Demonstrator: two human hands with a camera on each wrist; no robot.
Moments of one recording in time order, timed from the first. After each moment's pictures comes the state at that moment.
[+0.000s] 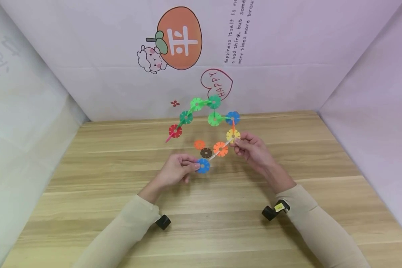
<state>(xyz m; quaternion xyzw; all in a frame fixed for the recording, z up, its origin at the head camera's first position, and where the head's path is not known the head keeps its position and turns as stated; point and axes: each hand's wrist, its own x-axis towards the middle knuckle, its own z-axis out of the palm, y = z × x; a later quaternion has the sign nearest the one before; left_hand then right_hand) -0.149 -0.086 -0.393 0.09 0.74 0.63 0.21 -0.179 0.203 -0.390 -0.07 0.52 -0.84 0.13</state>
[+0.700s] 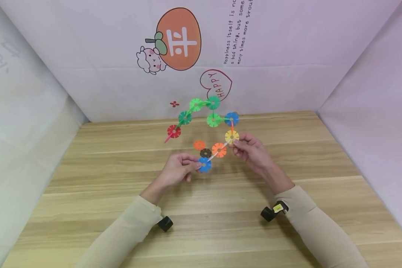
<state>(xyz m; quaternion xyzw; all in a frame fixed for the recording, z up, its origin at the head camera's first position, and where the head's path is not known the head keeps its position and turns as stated) -0.146 -0.075 -0.390 0.08 0.74 0.65 0.18 -0.180 0.204 -0.393 -0.09 0.52 -0.84 0.14</state>
